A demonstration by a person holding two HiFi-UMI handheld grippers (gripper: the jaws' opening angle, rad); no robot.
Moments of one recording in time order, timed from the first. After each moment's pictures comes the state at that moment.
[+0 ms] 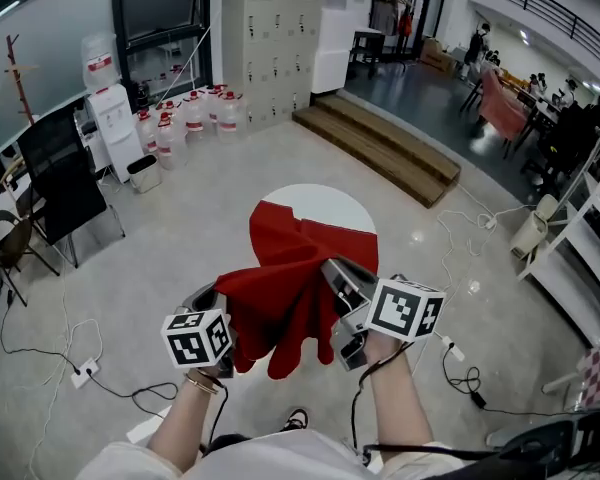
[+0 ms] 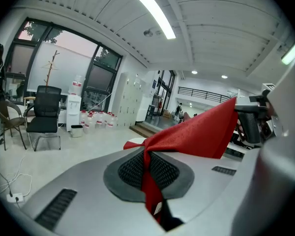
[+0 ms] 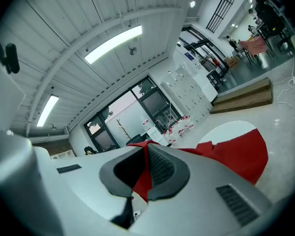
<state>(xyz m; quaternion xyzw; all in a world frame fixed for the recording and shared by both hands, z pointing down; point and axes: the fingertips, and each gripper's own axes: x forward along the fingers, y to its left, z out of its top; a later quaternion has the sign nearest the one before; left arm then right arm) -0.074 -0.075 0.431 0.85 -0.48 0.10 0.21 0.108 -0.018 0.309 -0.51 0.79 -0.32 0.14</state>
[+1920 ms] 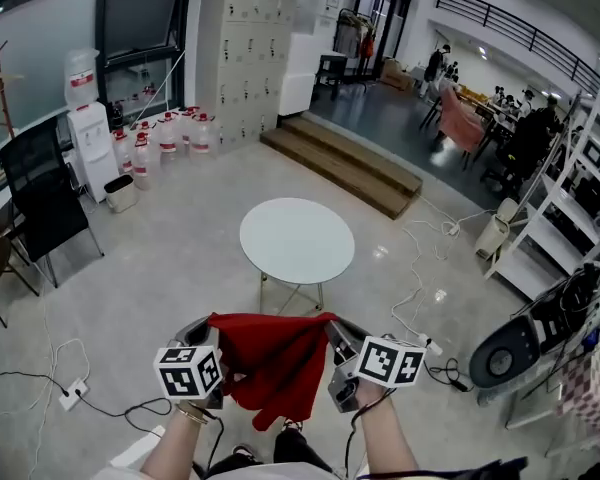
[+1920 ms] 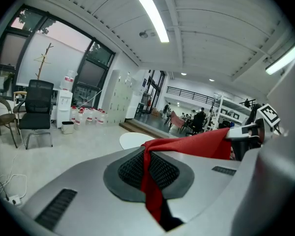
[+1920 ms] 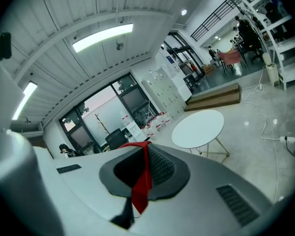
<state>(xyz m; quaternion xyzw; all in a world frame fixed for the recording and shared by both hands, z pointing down) -0.142 -0.002 0.436 0.88 -0.40 0.10 0.21 0.063 0.094 0.388 -0.62 0.70 -0.34 0.09</state>
